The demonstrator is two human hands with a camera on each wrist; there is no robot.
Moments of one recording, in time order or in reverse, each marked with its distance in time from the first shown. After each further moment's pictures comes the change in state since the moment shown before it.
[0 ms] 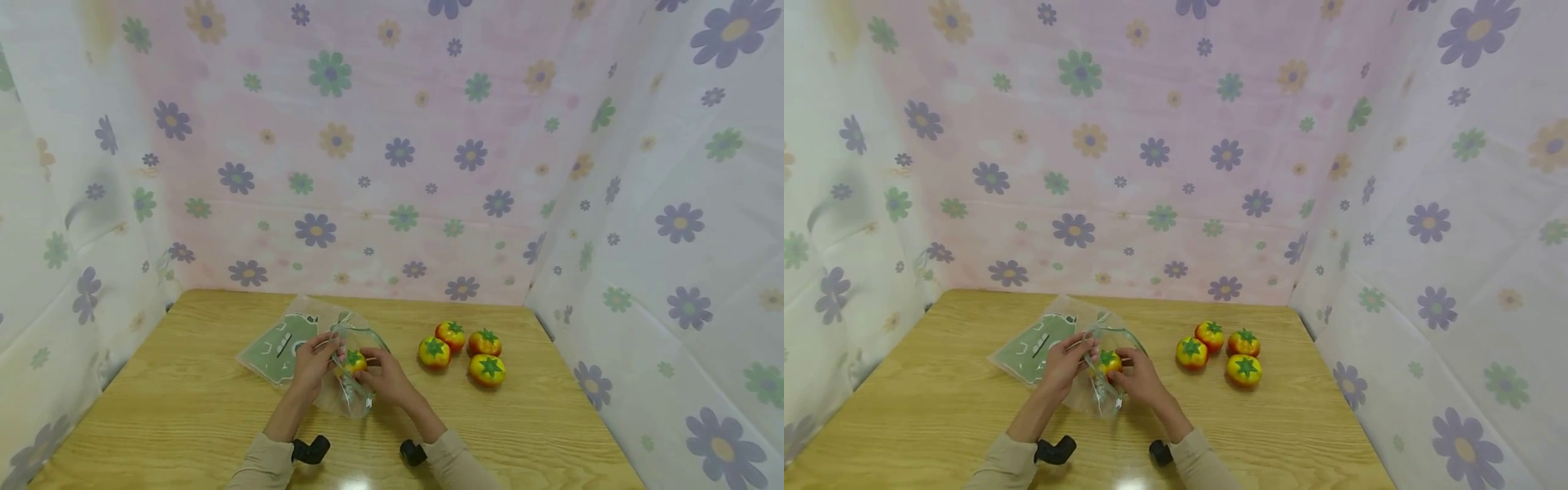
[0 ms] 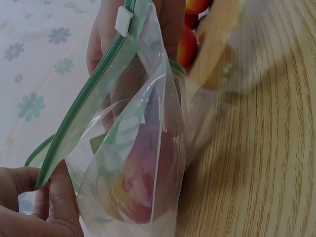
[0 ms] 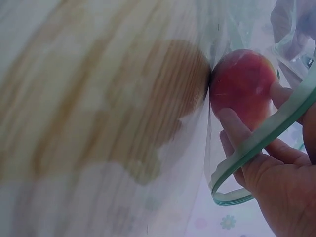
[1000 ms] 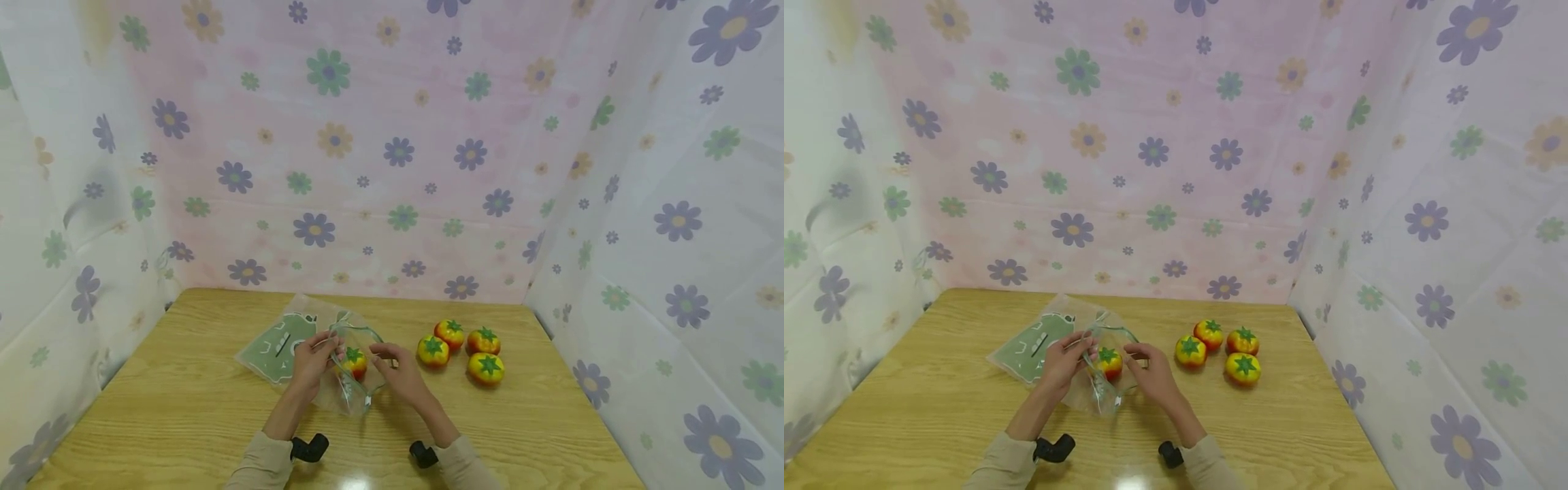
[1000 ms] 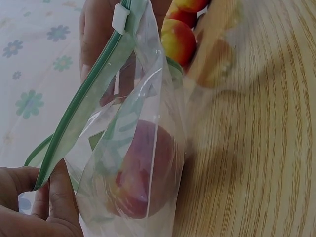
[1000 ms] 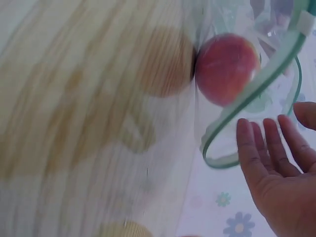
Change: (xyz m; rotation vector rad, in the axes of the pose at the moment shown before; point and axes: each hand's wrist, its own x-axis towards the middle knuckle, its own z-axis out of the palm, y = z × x) left_hand 0.003 -0.002 -0.001 -0.017 0.010 0.020; right_hand -0.014 0.002 -0.020 0.023 0.158 -0.017
